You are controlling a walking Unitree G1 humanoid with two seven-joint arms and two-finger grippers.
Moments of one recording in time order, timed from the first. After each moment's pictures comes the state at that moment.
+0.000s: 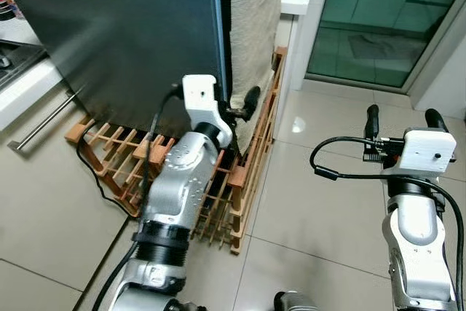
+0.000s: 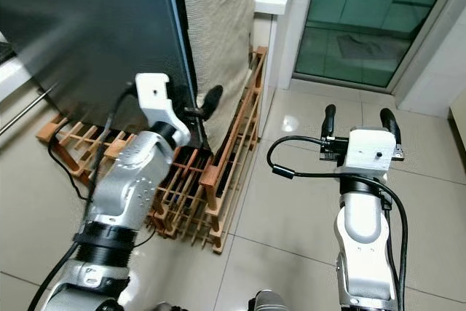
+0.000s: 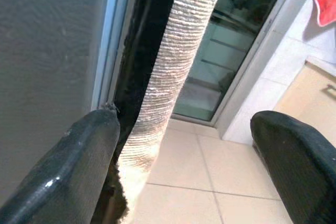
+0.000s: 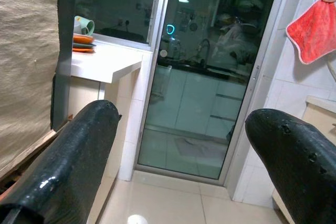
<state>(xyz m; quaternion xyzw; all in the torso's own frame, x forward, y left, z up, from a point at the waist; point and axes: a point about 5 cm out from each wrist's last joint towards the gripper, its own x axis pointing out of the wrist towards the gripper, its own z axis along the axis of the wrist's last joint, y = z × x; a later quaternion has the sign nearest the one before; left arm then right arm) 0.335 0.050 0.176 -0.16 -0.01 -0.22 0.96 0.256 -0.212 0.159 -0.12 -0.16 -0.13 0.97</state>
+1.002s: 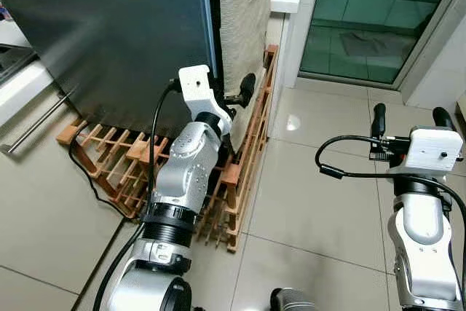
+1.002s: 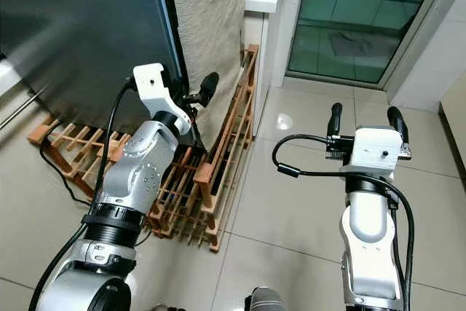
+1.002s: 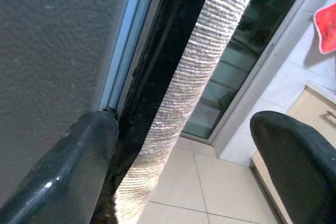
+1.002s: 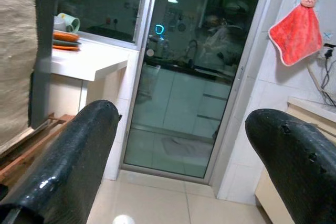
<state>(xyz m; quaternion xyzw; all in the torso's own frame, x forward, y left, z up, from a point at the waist) 0.354 0.056 0.182 -0.19 -0.03 -0.20 0.96 0.255 -0.219 0.161 -0.13 -0.16 -0.13 0.97</state>
